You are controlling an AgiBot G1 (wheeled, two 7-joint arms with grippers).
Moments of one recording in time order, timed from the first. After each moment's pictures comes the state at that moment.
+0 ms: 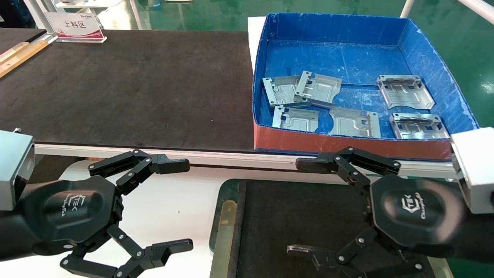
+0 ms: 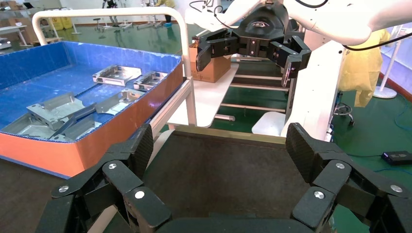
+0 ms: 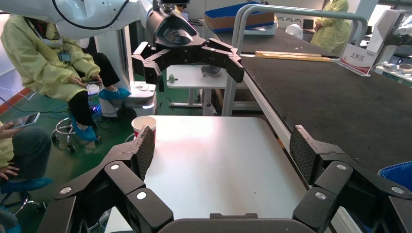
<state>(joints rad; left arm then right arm) -1.10 0.56 0.40 -1.25 0.64 1.44 -0.12 1.08 -0.61 -0.28 1.28 -0.73 -1.50 0.19</state>
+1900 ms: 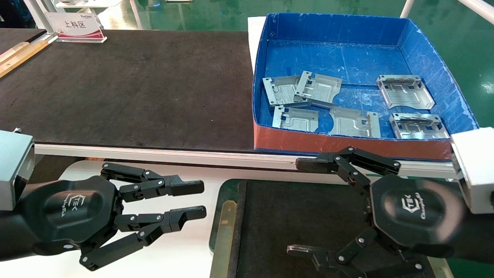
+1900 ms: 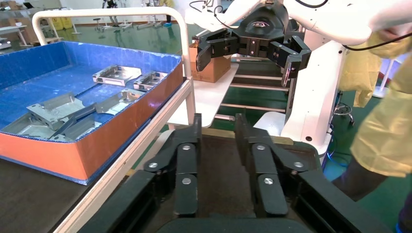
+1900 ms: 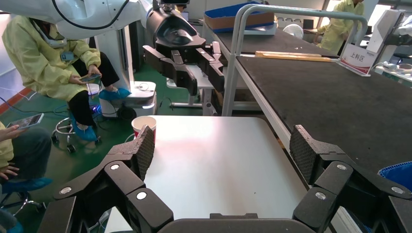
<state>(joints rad) -1.10 0.56 0.40 -1.25 0.64 1.44 -0.12 1.08 -0.61 -0.28 1.28 -0.73 -1.50 0.19</state>
